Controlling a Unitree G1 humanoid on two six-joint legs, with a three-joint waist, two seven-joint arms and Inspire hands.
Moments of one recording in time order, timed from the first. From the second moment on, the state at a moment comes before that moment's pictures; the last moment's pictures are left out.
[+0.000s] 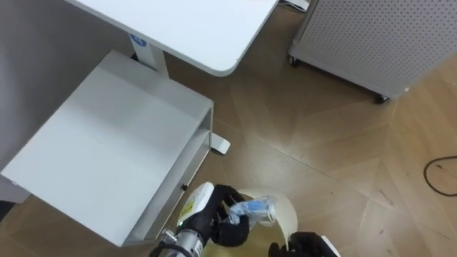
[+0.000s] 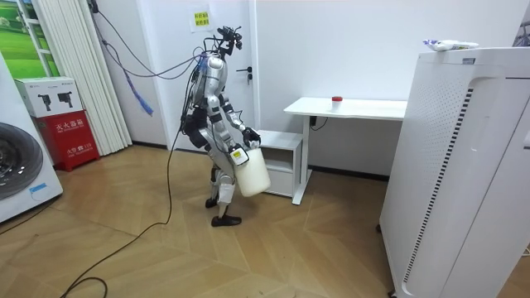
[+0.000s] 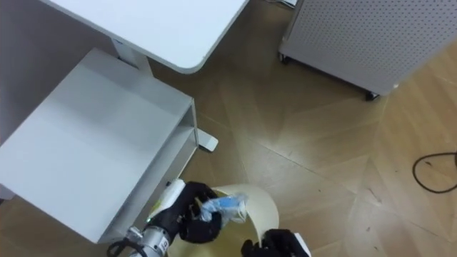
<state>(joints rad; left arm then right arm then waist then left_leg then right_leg) -0.40 0.11 -0.61 0.97 0.23 -0.28 0.31 -0.21 -0.19 0.45 1.01 0.48 -0.22 -0.03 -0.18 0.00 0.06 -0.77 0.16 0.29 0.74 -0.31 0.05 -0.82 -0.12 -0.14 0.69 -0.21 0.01</state>
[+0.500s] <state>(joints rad) -0.36 0.11 -0.67 0.96 0.25 -0.29 0.24 -0.20 -0.19 0.46 1.01 0.46 -0.23 -0.03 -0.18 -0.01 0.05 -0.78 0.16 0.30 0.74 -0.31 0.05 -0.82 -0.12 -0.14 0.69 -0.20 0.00</state>
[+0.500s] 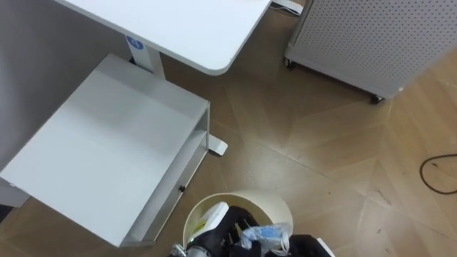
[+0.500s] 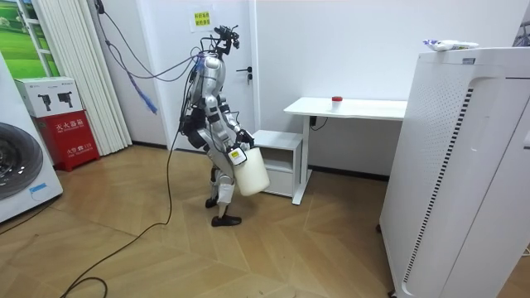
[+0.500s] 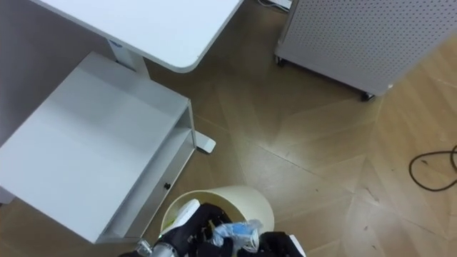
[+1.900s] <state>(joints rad) -0.24 0.19 -0.65 0.90 0.43 -0.30 0.18 -0.16 -0.23 0.40 1.13 0.43 -0.23 0.12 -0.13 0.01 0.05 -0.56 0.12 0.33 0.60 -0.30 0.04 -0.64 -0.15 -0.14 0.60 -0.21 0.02</state>
